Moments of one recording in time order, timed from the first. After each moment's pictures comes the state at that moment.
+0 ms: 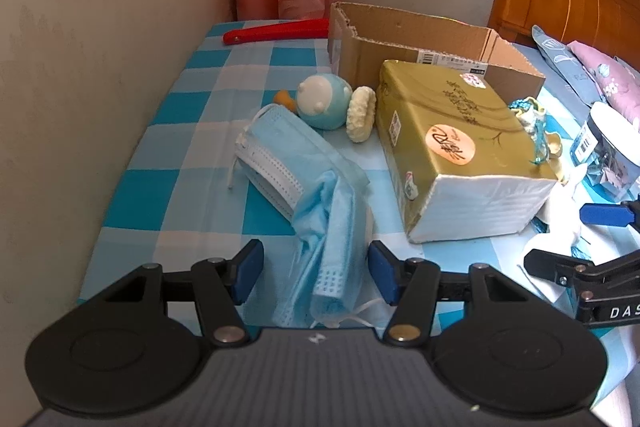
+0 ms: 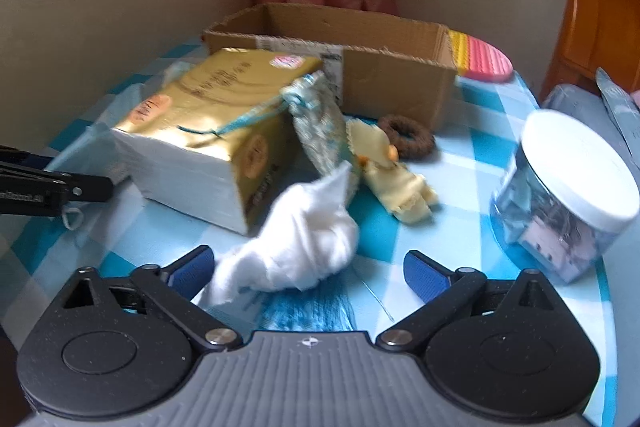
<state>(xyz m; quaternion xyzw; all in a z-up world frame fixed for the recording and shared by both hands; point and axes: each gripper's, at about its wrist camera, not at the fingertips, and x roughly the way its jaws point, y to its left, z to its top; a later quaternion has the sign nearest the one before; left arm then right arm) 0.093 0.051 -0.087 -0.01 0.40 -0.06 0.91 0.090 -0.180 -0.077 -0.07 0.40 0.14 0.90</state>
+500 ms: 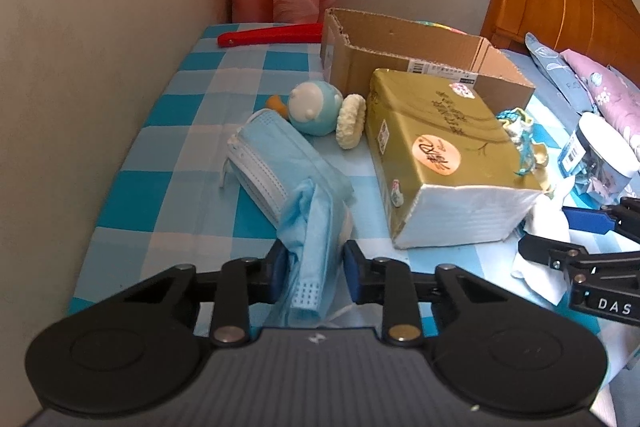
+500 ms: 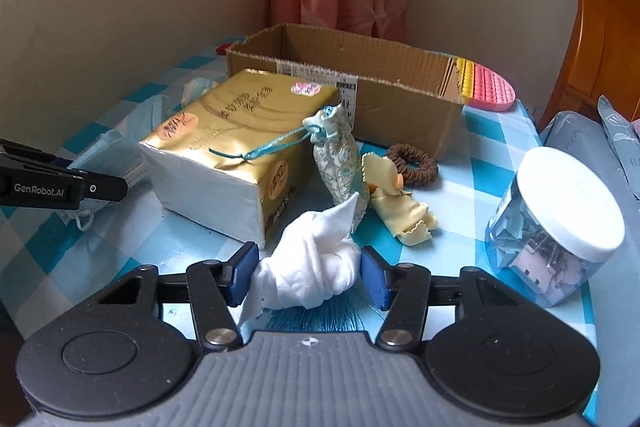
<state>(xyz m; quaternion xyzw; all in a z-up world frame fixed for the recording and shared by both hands) 0.090 0.050 -0.078 -0.02 0.40 -0.07 0.91 0.078 -0.175 -0.058 -0.09 0.38 0.15 0.91</state>
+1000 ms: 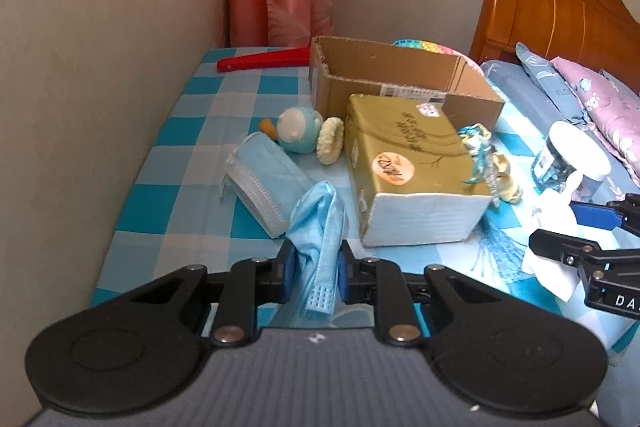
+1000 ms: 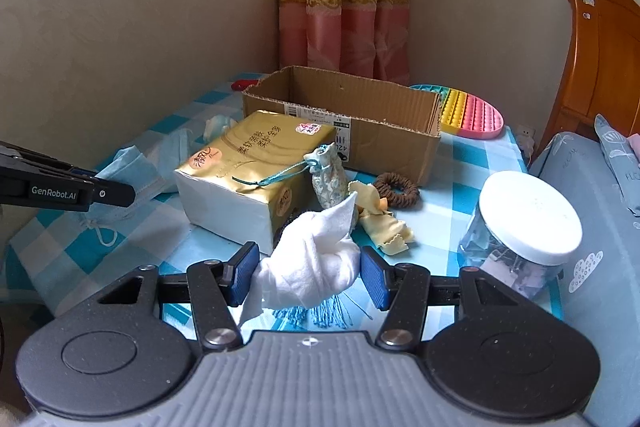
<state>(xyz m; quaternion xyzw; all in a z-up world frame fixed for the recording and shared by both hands) 0.059 0.039 -0.045 -0.01 0.38 -0.07 0.92 0.043 -0.196 -0.024 -0.07 0.34 0.17 0.92</state>
